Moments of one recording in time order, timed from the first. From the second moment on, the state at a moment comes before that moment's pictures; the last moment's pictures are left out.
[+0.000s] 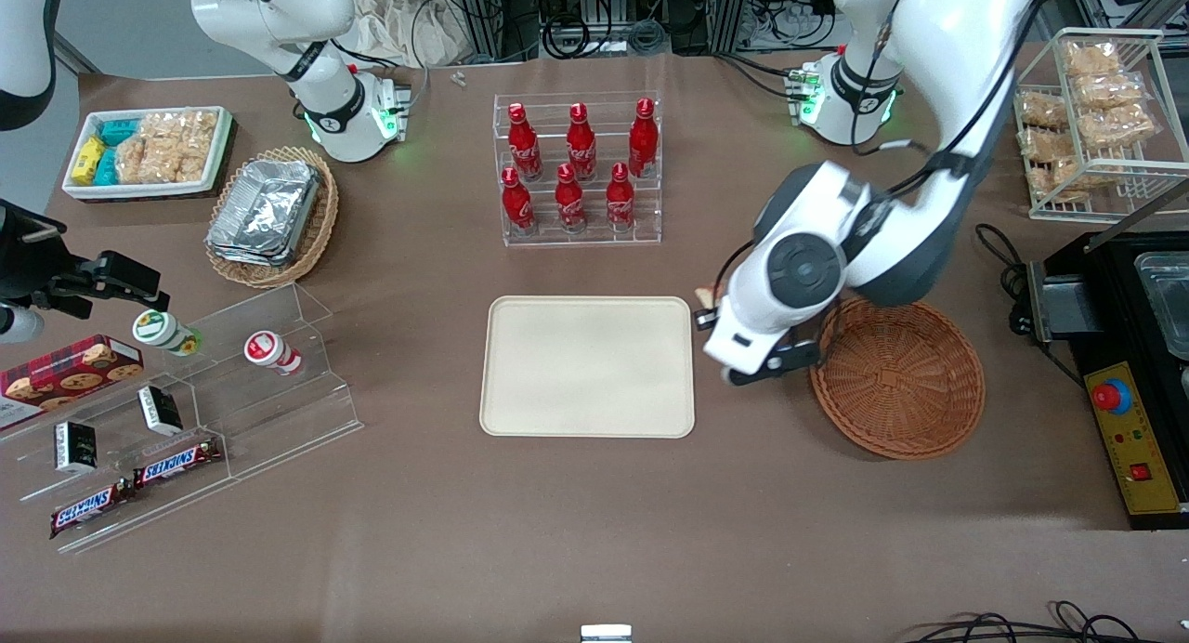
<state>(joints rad) -0.14 0.52 -0.48 -1.56 0.08 1.85 -0.87</state>
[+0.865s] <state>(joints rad) -0.25 0.76 -0.47 -1.55 0.20 2.14 -0.89</state>
